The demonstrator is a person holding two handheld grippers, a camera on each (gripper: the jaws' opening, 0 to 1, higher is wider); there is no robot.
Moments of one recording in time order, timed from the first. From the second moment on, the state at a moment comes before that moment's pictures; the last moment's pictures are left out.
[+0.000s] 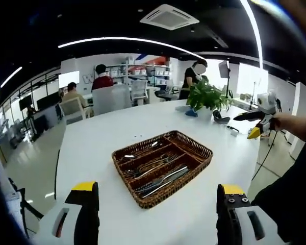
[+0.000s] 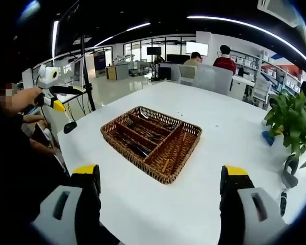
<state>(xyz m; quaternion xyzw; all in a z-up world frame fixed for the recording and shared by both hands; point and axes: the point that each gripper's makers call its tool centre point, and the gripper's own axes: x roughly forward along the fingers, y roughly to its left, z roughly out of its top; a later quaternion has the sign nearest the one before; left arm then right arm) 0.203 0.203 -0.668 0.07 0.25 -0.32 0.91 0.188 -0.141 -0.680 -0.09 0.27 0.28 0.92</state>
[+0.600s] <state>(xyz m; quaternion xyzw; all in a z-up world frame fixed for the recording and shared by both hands) 0.188 0.208 -0.654 0.08 0.25 -0.31 0.91 0.181 -0.143 -0.674 -0.09 0.27 0.28 0.92</state>
